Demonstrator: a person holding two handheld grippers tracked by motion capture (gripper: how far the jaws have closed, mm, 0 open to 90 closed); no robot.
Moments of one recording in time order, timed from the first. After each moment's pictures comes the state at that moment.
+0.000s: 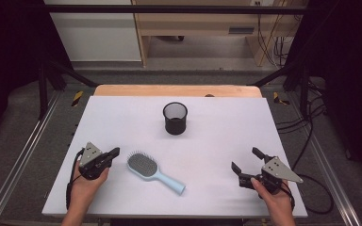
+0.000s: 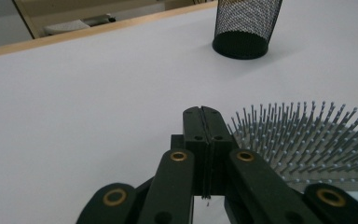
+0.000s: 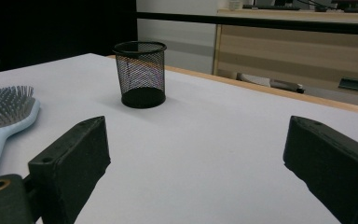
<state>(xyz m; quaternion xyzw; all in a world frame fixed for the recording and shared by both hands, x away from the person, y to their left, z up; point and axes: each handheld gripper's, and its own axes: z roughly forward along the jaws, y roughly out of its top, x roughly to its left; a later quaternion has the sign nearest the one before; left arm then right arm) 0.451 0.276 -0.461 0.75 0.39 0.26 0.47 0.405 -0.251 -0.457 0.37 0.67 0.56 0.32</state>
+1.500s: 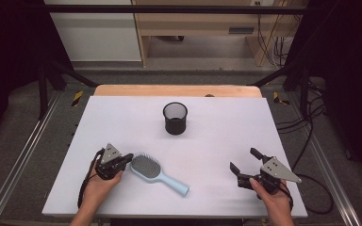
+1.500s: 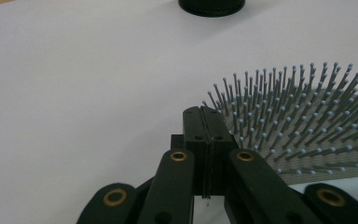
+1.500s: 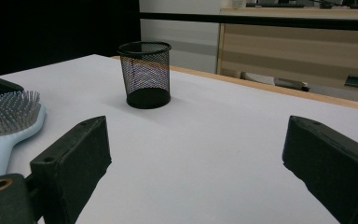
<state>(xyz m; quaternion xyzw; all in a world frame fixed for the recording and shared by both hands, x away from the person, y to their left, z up) 0.459 0.238 -0.475 0.80 0.38 0.22 0.41 0.404 -0.246 -0.457 0.37 0.67 0.57 0.31</state>
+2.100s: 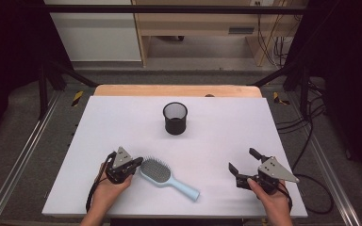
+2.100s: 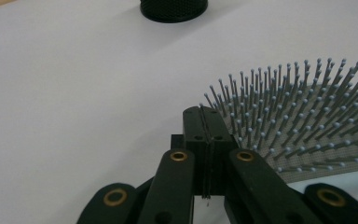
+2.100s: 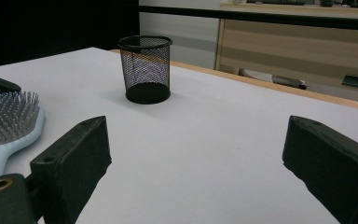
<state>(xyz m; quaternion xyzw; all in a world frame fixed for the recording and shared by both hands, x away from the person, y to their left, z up) 0.449 0.205 -0.474 0.81 0.35 0.22 0.41 0.404 -0.242 -0.456 0.37 0.68 0.55 0.32</state>
